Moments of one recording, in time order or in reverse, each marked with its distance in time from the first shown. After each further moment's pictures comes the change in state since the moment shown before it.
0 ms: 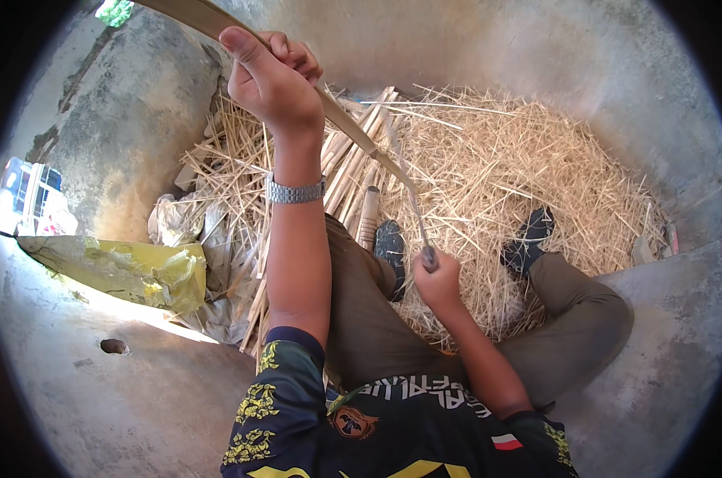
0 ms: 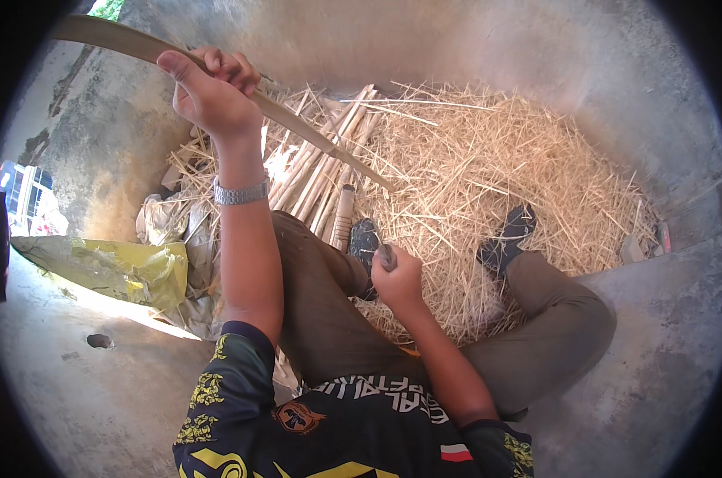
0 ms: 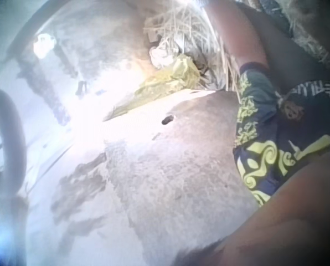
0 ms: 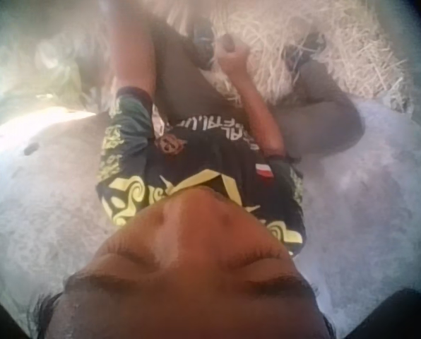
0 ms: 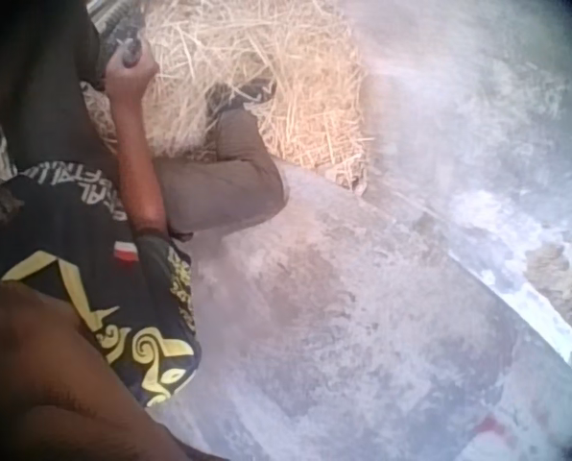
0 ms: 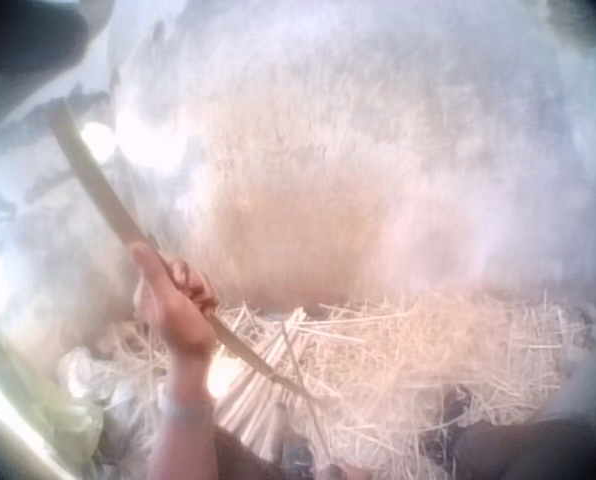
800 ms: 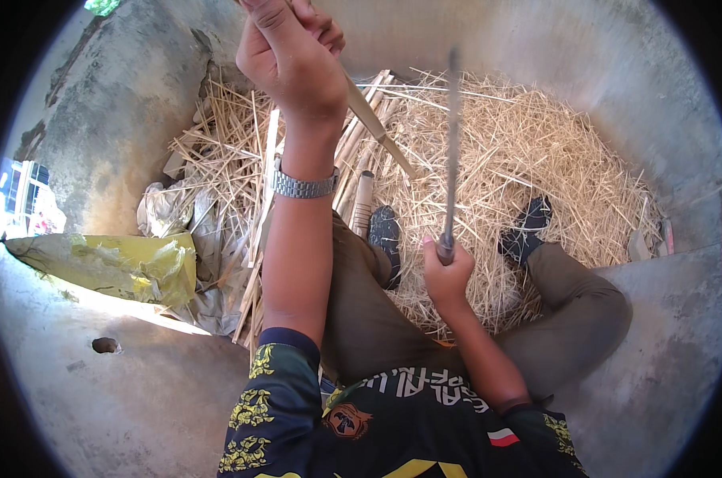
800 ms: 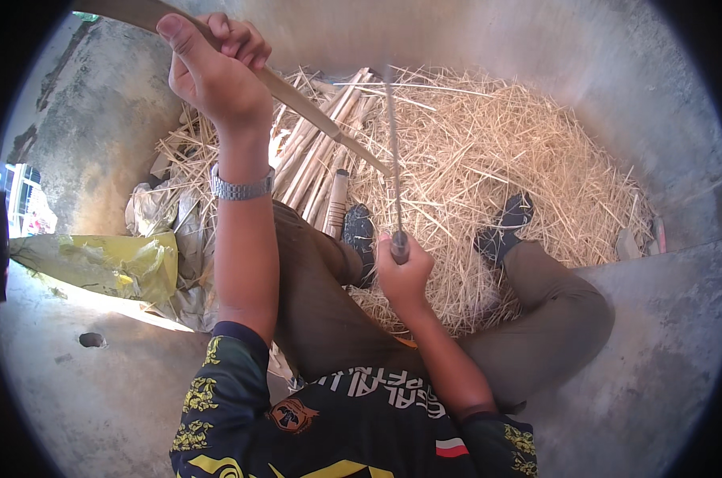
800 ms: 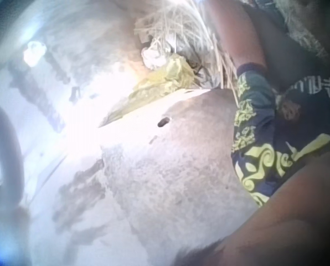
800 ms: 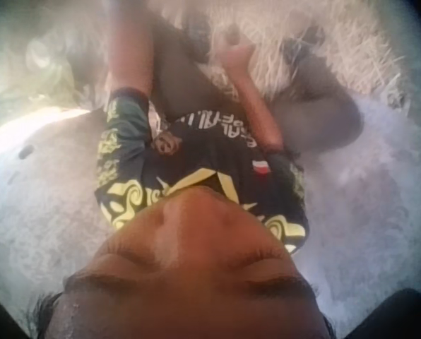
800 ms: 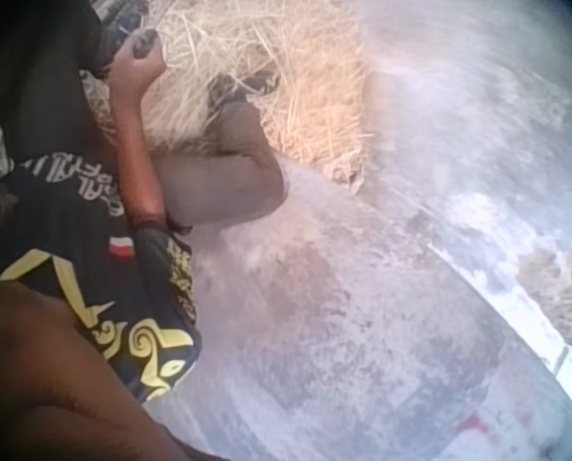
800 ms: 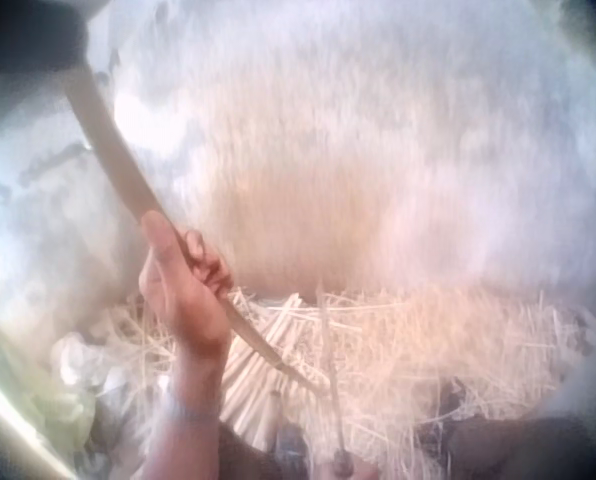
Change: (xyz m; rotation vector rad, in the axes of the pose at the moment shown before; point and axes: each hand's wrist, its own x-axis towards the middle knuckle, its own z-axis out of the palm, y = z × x) left_hand -0.013 -0.002 0.011 -0.022 -0.042 0.031; right_hand -0.012 -0.020 -0.006 0.185 0.207 -0.038
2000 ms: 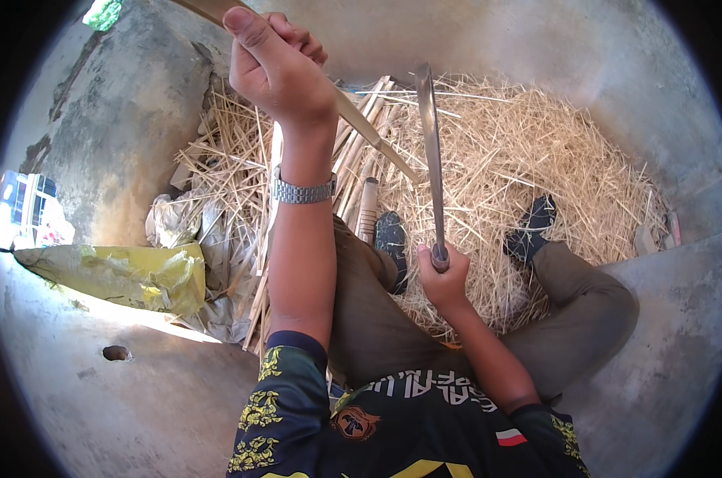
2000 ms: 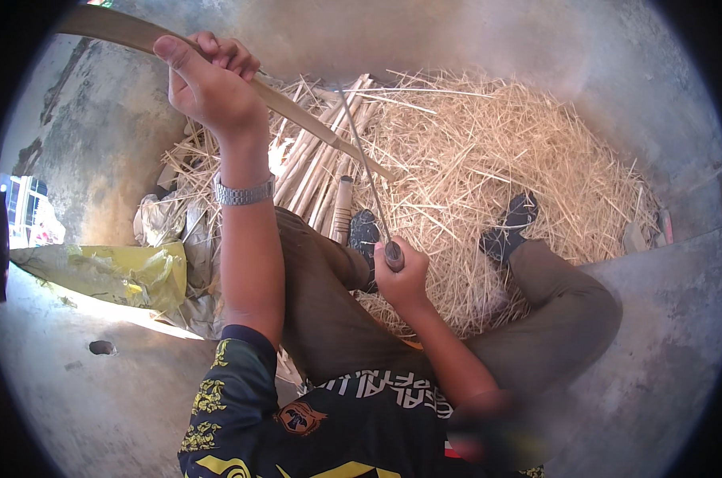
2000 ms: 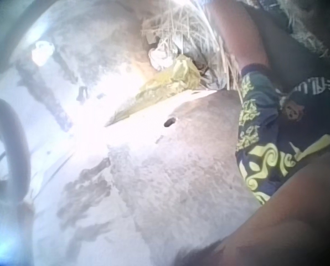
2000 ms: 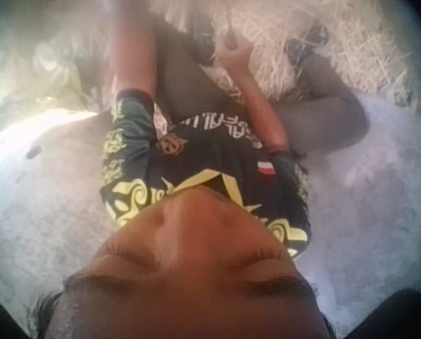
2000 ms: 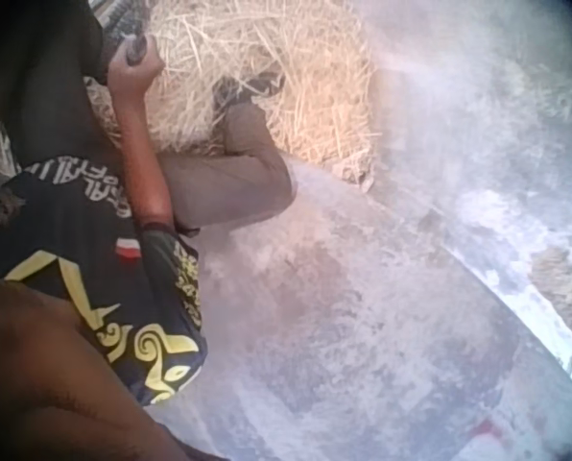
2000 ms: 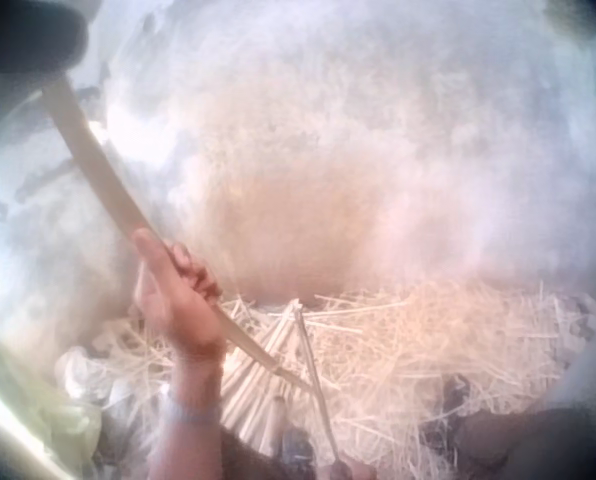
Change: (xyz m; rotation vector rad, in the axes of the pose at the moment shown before) left_hand 0.003 -0.001 -0.002 0.057 0.046 -0.001; right_hand 0.000 0.013 0.002 -0.057 -0.117 -0.061
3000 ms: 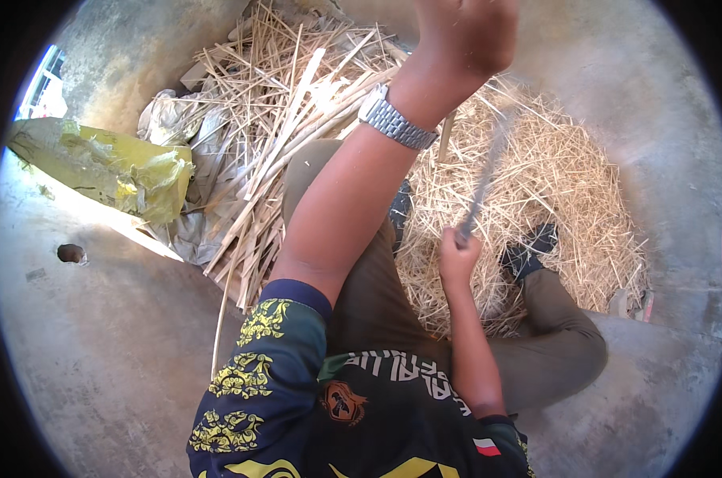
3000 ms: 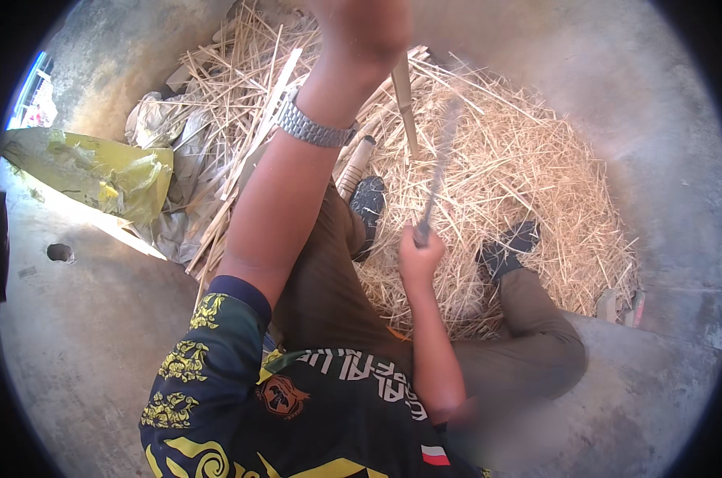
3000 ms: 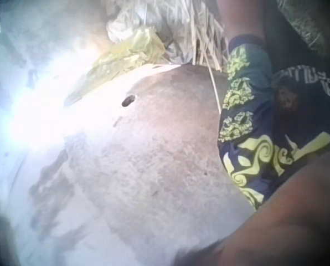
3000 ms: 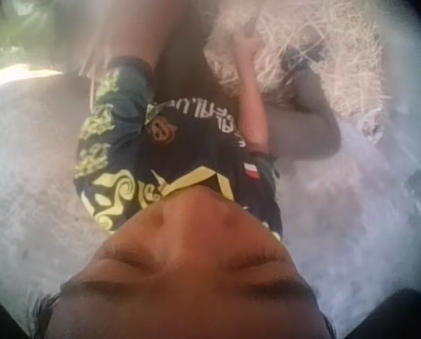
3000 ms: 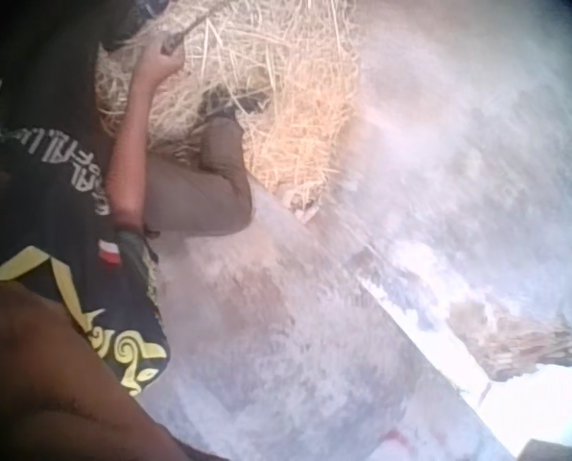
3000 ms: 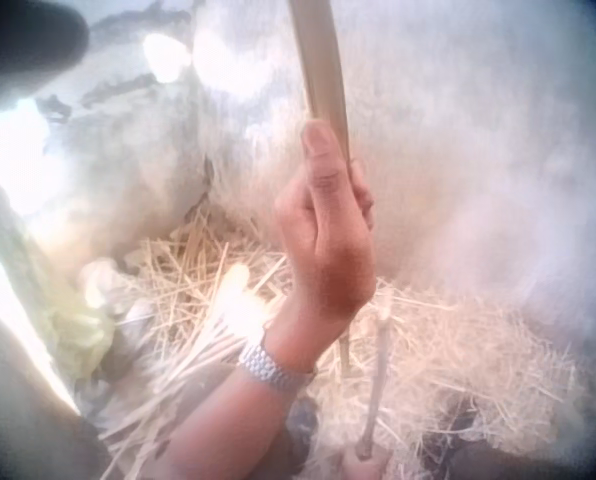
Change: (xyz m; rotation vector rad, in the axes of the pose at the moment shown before) left_hand 0.009 -0.026 0.010 -0.149 -0.084 0.386; right_hand 0.017 0.067 0.006 0.054 -0.026 0.219
